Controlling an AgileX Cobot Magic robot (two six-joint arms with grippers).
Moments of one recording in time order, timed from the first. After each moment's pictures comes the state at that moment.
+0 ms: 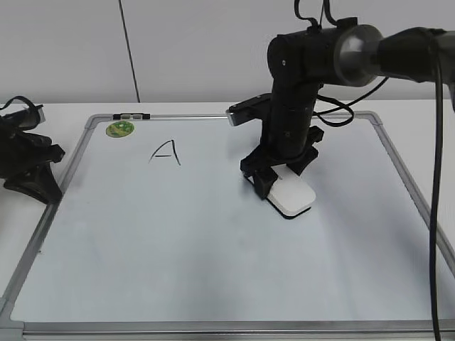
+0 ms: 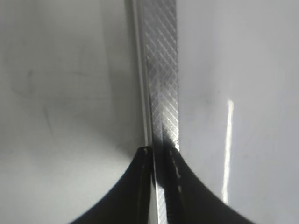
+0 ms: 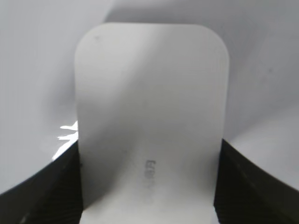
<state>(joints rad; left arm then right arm) 0.09 2.16 -1.46 -0.44 0.97 0.37 0.43 2.31 -1.88 0.01 1.14 -0.18</state>
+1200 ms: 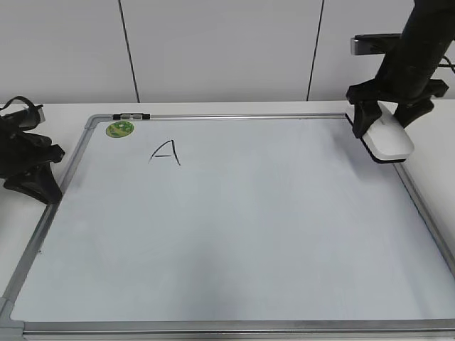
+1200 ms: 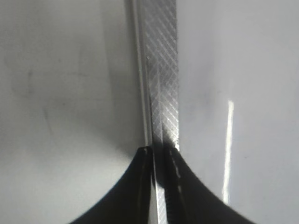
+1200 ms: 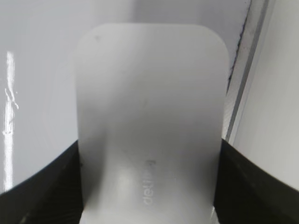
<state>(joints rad) 0.09 2.16 -1.46 -0.44 0.97 0.37 0.06 2.15 -1.89 0.06 1.22 -0.14</state>
